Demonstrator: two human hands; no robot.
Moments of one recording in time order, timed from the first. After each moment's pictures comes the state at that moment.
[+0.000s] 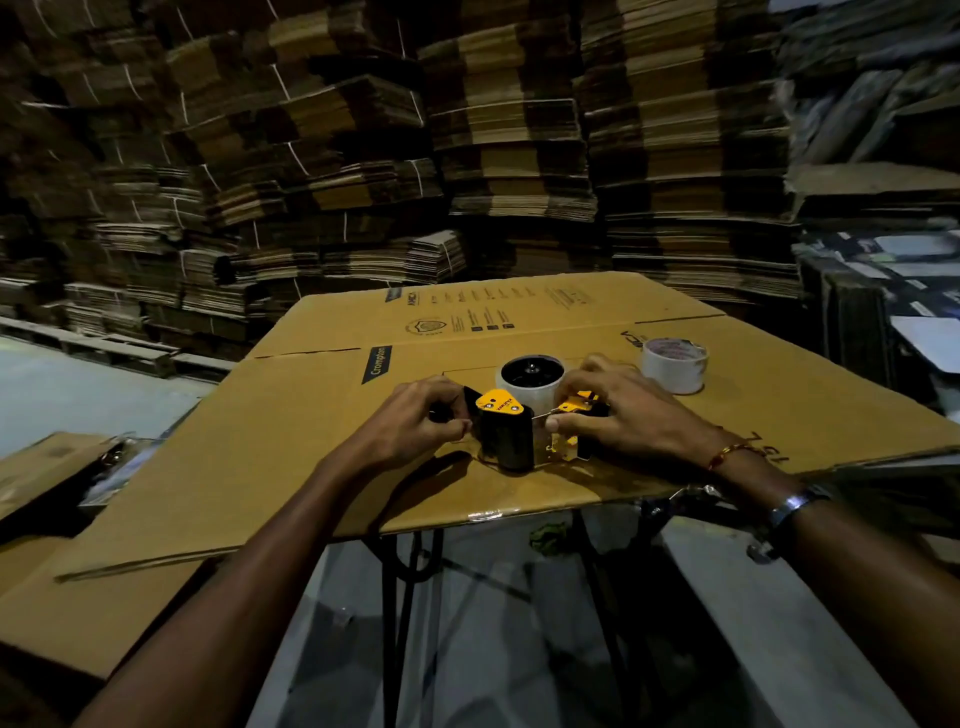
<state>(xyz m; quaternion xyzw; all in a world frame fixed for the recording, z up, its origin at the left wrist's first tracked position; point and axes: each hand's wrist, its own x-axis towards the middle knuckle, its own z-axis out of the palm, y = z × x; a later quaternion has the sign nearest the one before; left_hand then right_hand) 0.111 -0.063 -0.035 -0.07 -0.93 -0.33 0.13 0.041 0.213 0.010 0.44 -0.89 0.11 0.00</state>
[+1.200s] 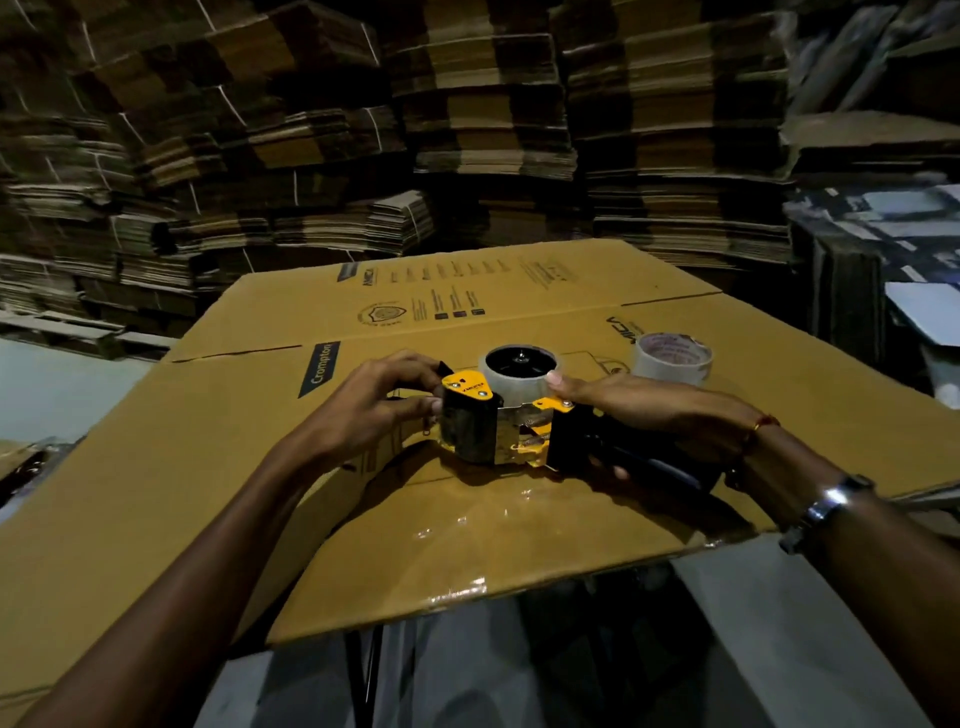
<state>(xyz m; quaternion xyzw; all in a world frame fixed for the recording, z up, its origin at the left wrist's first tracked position) 0.029 -0.095 -0.035 -0.10 -0.90 -0.41 0.11 -0.057 0.195 0.008 0.20 -0.84 0.38 -0.34</state>
